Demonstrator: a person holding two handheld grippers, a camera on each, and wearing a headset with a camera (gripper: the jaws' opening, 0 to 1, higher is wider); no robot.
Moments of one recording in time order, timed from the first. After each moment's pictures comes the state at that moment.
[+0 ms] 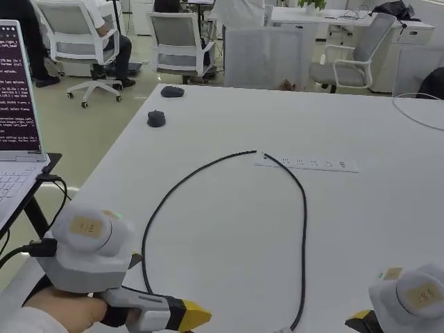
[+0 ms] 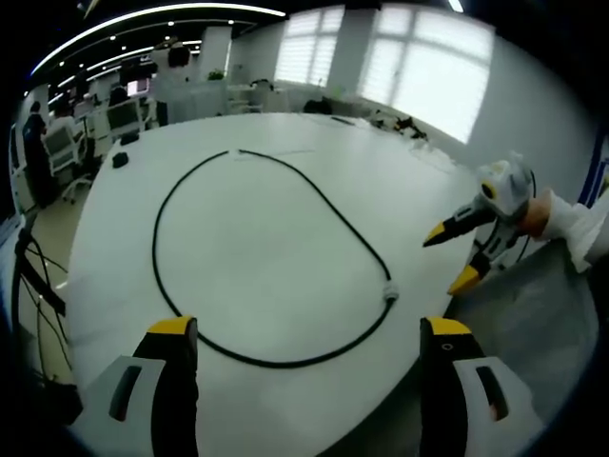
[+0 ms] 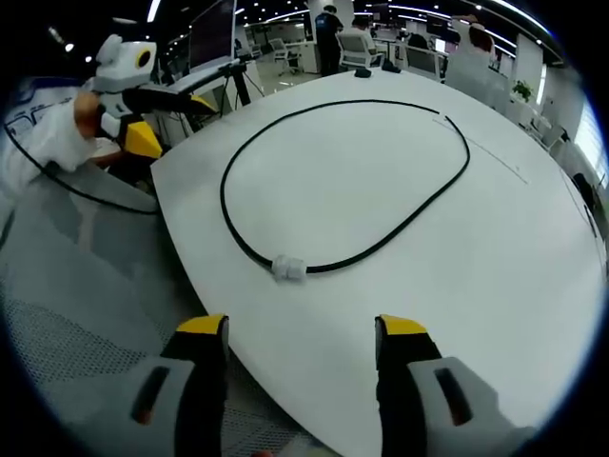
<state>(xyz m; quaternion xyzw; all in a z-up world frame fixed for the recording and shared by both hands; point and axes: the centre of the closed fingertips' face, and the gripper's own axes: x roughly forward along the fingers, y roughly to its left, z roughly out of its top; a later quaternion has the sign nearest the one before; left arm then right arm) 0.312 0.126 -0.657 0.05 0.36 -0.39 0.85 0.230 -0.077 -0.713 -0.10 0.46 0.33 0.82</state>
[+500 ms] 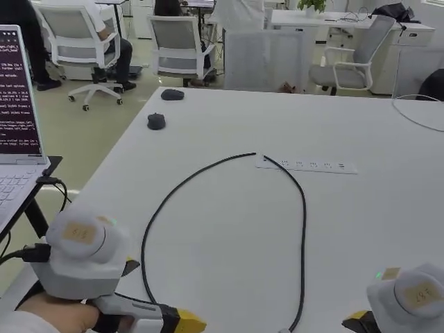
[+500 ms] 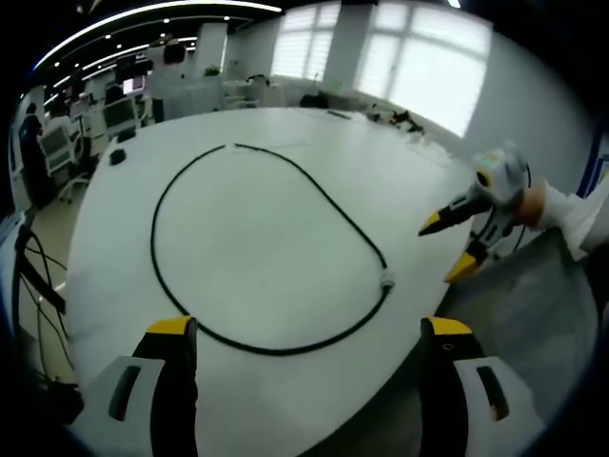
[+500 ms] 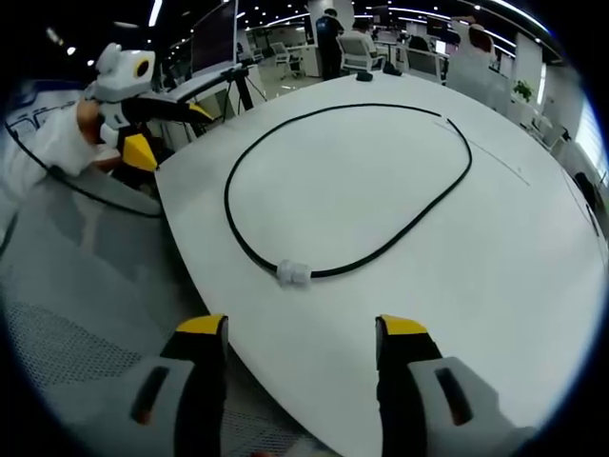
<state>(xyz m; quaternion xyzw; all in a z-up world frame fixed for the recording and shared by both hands) 0.299 0.134 -0.661 0.06 0.37 -0.40 0.84 0.230 -0.073 -0.710 -0.10 0.45 0.34 0.82</state>
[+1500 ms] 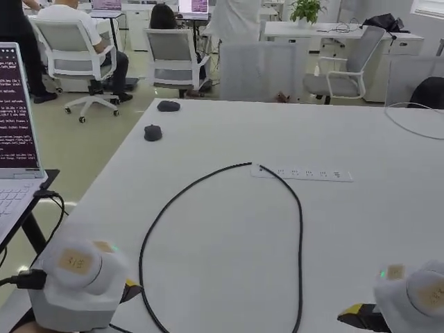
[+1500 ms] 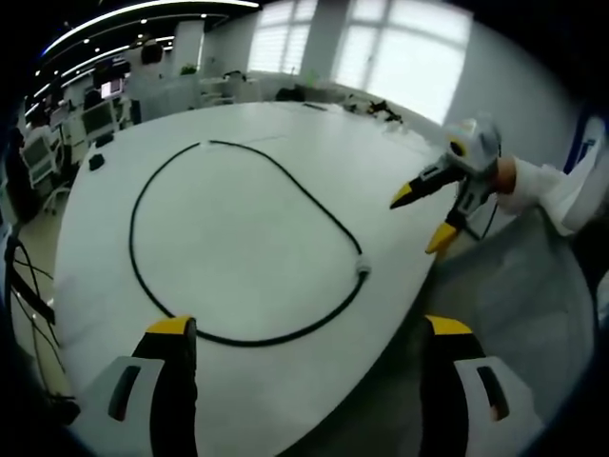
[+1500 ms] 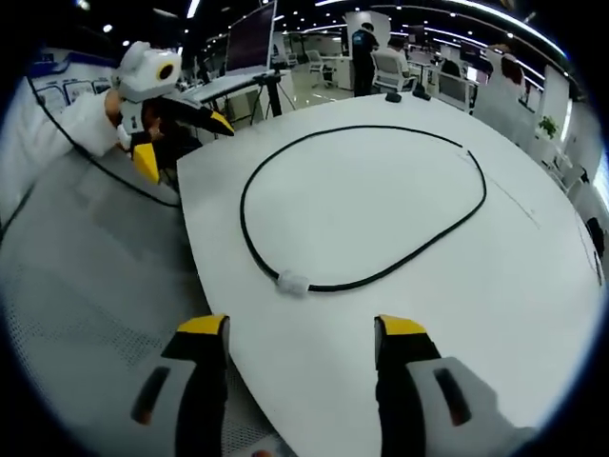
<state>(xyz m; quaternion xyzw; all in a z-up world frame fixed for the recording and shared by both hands) 0.277 0.121 -0.663 0.08 0.37 -0.44 0.81 0.241 -0.077 -0.695 -0.15 0.41 0.40 0.81</state>
